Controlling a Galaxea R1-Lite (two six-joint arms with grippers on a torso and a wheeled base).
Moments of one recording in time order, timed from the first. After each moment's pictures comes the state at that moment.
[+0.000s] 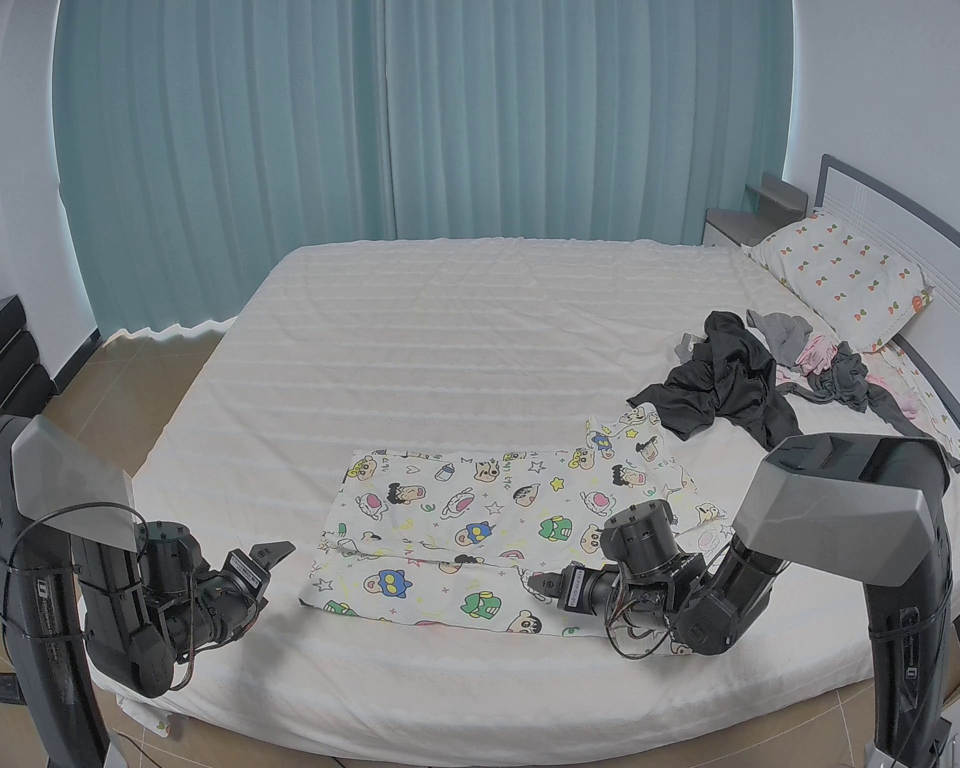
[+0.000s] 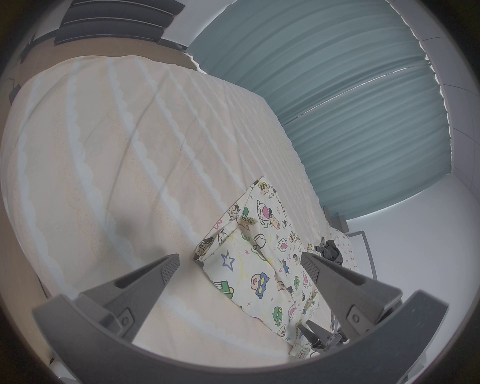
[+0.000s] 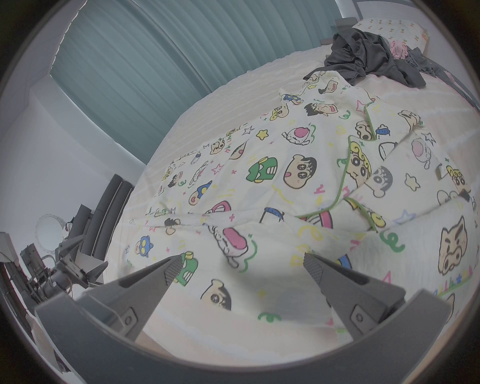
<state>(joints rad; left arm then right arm) -0.06 2.28 -0.19 -1.55 -0.18 -1.02 0.58 2.41 -0.88 -0.82 -0.04 0.67</state>
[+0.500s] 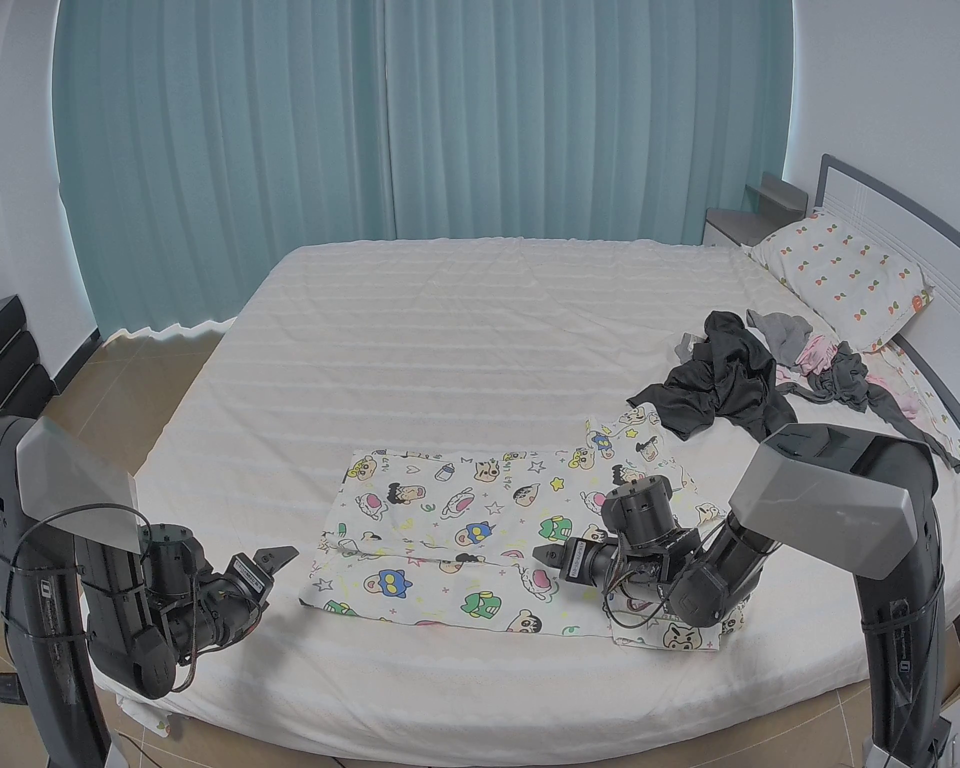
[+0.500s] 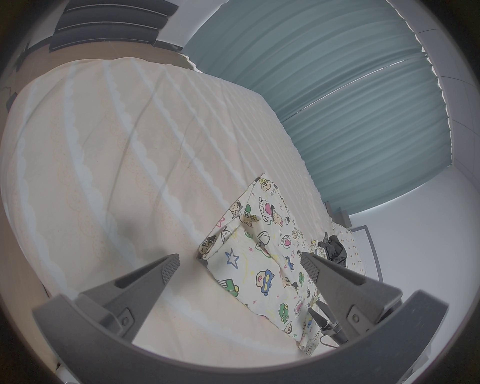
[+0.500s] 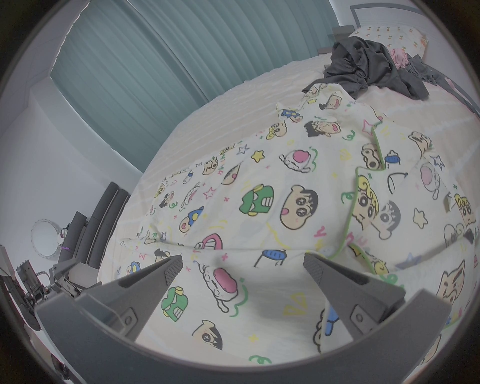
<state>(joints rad) -0.06 2.29 -0.19 -1.55 -0.18 -0.98 0.53 2.44 -1.00 -0.78 -0.05 0.63</state>
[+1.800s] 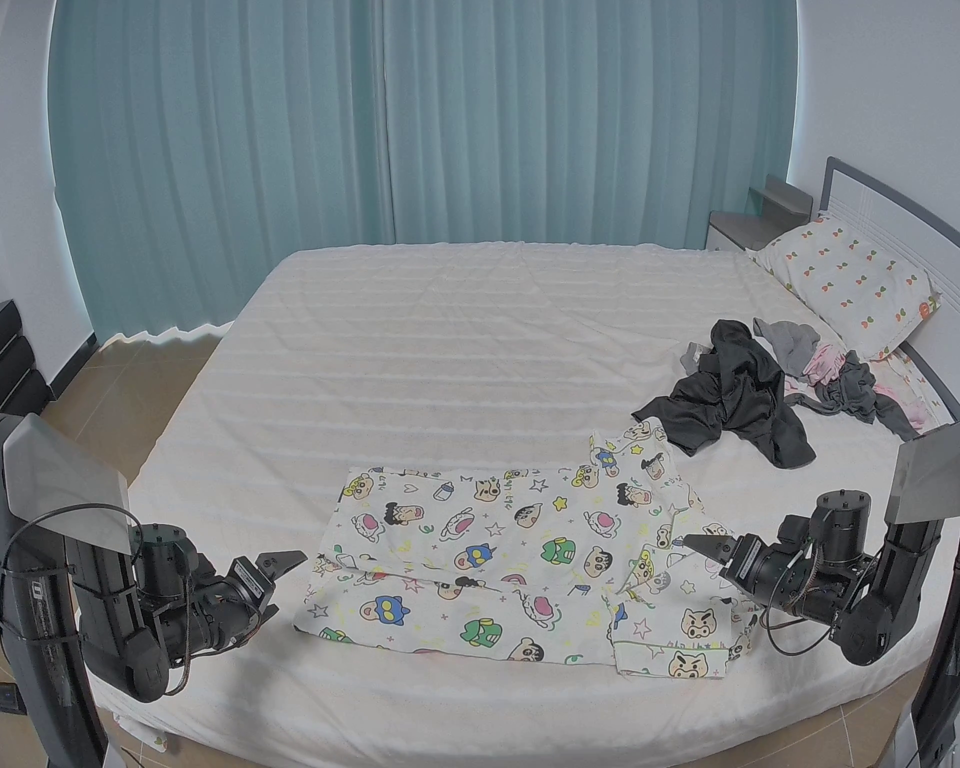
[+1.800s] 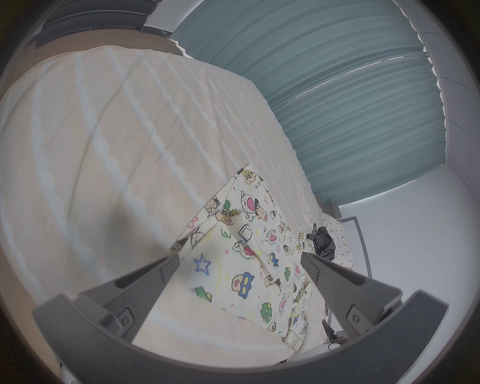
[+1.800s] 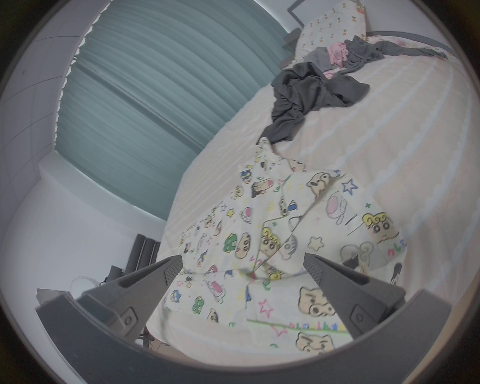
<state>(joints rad) -0.07 2.25 -0.15 -1.55 -0.29 -0.98 0.18 2.16 -0.21 -1.45 0.24 0.75</state>
